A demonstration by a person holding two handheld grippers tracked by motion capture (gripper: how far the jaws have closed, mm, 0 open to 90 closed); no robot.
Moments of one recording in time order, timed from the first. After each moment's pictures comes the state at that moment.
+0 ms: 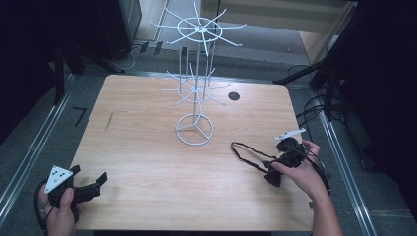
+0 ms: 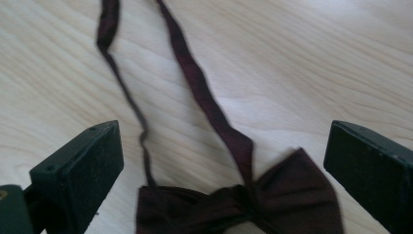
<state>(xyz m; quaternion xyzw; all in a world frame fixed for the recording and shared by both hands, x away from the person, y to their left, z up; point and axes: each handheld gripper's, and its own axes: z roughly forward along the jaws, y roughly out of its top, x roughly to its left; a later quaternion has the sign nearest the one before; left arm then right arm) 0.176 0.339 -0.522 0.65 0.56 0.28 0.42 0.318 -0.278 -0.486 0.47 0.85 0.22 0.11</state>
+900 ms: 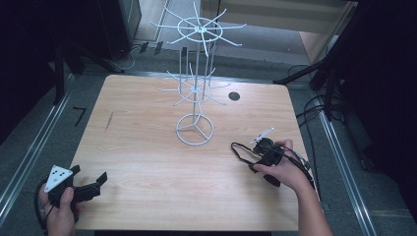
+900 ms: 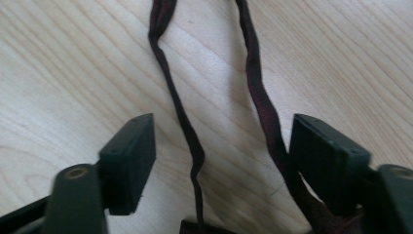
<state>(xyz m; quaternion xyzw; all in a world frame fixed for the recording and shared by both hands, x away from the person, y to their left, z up) 0.176 0.340 -0.522 0.65 0.57 0.28 0.42 0.331 -0.221 -0.503 0.39 0.91 0.14 0.08</state>
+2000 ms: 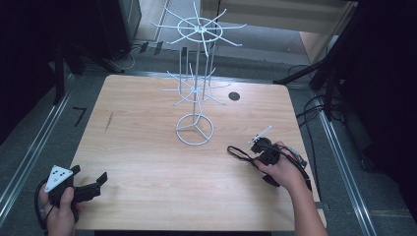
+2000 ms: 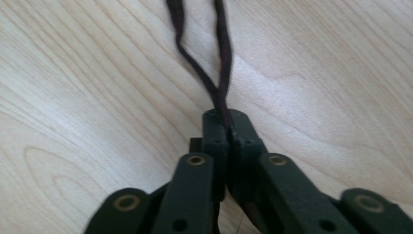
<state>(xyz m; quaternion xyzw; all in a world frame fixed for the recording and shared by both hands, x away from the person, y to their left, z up) 0.177 0.340 -0.522 0.65 0.56 0.28 0.42 0.336 -0.217 -0.507 0.39 0.91 0.14 0.04</state>
